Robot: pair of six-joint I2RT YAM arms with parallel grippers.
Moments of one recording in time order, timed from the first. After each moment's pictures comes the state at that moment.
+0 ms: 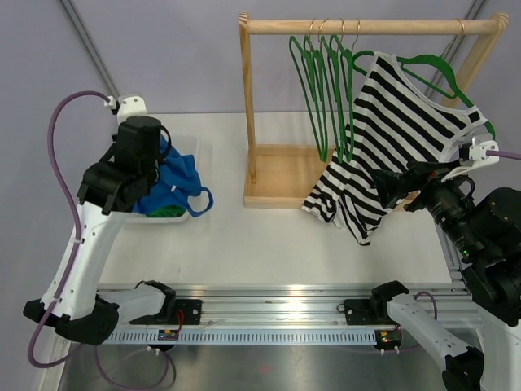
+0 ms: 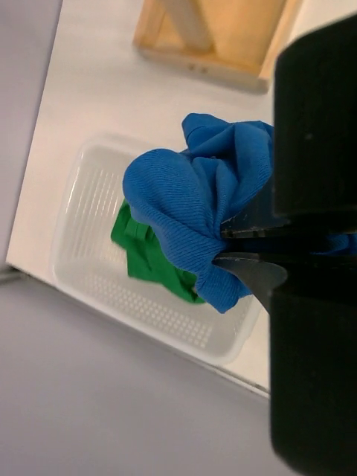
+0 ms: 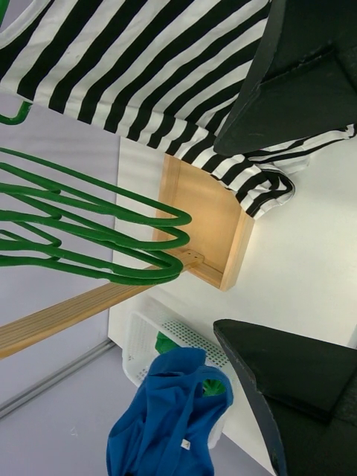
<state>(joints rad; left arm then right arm) -0.45 1.15 1.63 -1.04 -0.72 -0.33 0.33 0.73 1.55 -0.83 -0.04 0.22</state>
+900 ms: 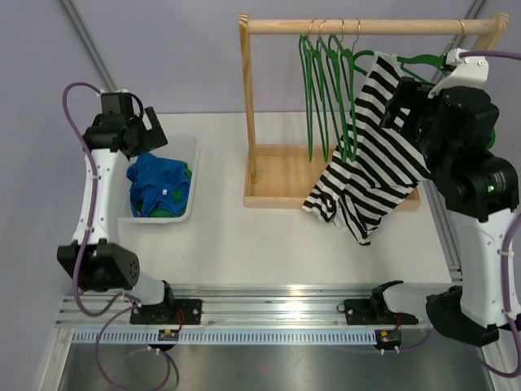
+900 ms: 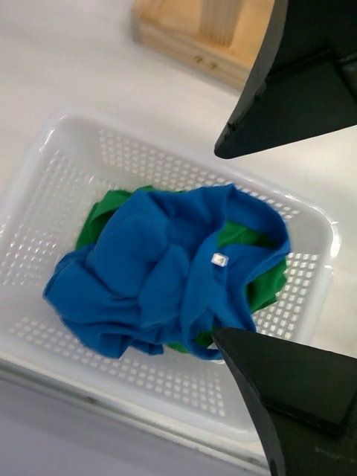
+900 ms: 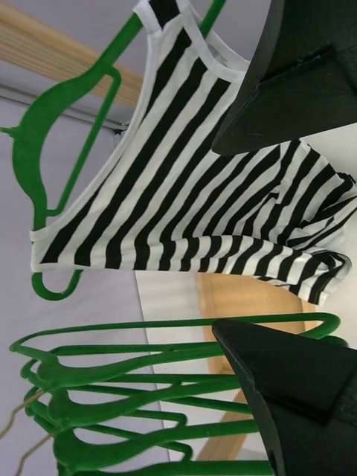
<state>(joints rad) 0.06 1.54 1.72 -0.96 -0.15 -0.30 0.33 1.21 1.98 -0.94 0.44 0.18</state>
